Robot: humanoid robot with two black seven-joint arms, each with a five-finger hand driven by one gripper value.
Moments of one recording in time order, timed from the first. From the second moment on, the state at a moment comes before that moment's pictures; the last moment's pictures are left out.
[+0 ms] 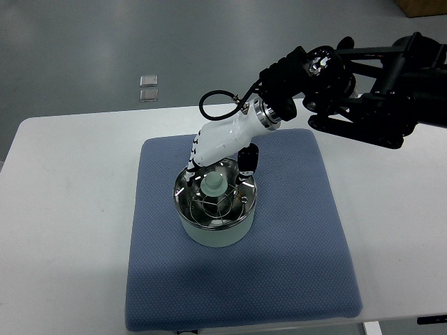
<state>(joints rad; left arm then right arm) 0.01 0.00 -0.04 -0.16 0.01 -0.02 0.06 1.49 -0.25 -0.07 1.09 -1.77 0.33 0.61</state>
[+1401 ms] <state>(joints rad) 0.01 0.00 -0.04 -0.16 0.01 -0.02 0.06 1.42 -0.26 -0.06 1.06 -1.75 0.24 0.61</state>
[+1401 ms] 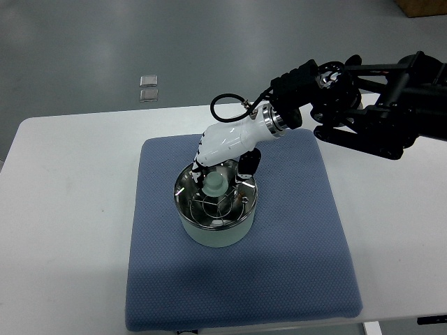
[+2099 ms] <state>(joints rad) 0.01 0.00 -0.04 -0.16 0.01 -0.02 0.06 1.41 -0.26 -0.06 1.06 -1.75 0.24 0.61</state>
